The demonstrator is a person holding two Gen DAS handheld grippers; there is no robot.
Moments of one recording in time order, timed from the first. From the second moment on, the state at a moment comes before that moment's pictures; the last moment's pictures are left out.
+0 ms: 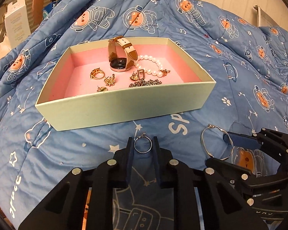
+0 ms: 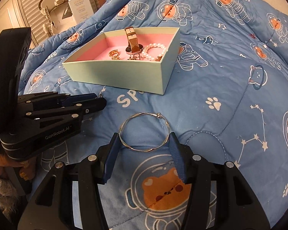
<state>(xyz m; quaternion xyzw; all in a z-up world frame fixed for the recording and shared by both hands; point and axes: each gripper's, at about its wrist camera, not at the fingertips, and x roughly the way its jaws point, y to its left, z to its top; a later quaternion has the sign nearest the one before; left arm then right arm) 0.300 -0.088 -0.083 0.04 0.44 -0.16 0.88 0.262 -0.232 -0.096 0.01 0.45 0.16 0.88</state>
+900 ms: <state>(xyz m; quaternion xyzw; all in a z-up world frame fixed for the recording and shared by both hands) 0.229 -0.035 -0.050 -0.04 0.40 -0.16 0.90 0.245 -0.218 -0.059 0.04 0.42 0.25 0.87</state>
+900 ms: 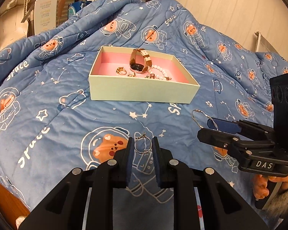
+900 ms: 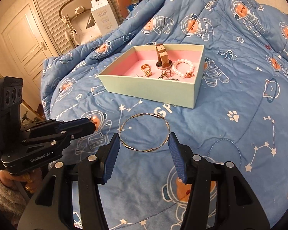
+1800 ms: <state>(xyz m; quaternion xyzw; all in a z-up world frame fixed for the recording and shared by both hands) 0.361 -0.038 0.000 0.00 0.42 -0.18 0.89 0.365 -0.197 -0.014 -0.03 0.43 0.25 0.87</state>
